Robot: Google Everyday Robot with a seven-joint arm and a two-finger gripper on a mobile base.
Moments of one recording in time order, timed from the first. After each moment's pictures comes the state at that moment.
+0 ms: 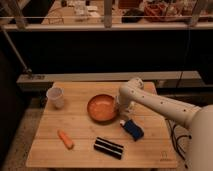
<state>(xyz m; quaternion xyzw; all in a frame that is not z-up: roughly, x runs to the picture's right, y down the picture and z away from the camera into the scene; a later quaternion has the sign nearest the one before) 0.114 0.132 0.900 -0.14 -0.24 -0.56 0.78</state>
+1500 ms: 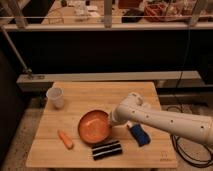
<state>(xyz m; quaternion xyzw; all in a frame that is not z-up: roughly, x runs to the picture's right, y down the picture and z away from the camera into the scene) 0.043 0.184 0.822 -0.09 -0.27 -0.63 0.72</state>
